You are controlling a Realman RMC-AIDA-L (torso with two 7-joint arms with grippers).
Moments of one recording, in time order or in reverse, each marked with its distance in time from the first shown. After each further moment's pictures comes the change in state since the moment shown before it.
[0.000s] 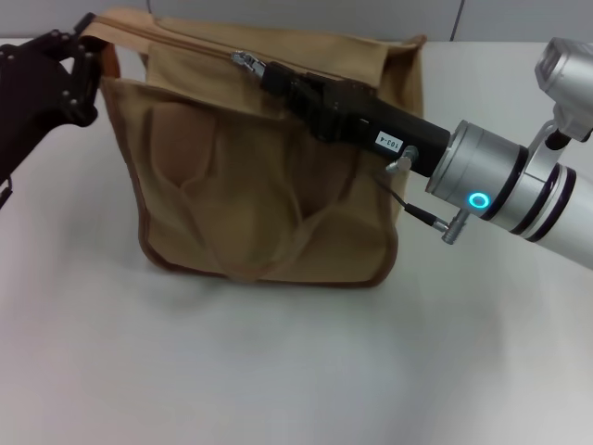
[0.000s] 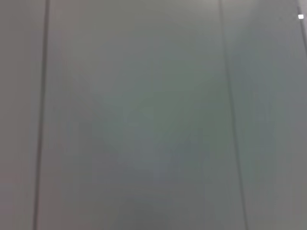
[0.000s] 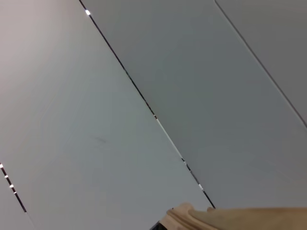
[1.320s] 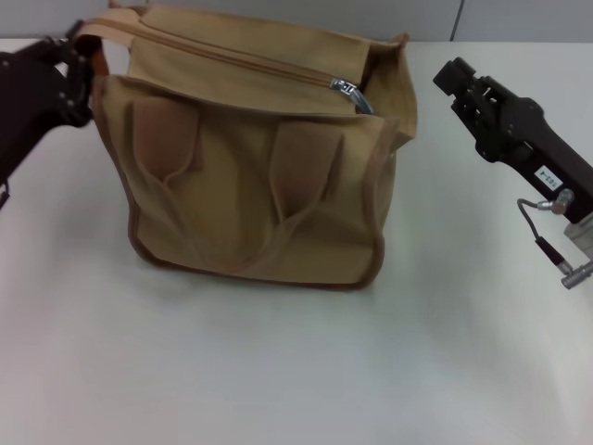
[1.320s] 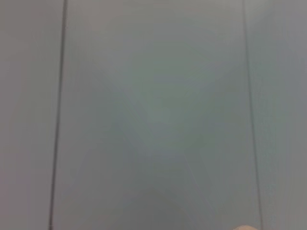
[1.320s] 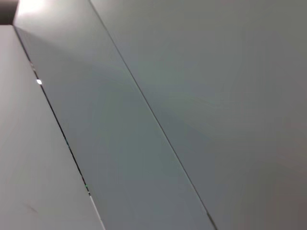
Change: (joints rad) left arm 0.002 -0.005 0.002 -0.008 -0.014 -0.066 0.024; right arm -0.235 -0.006 0.207 -0.133 0.006 -0.261 -0.203
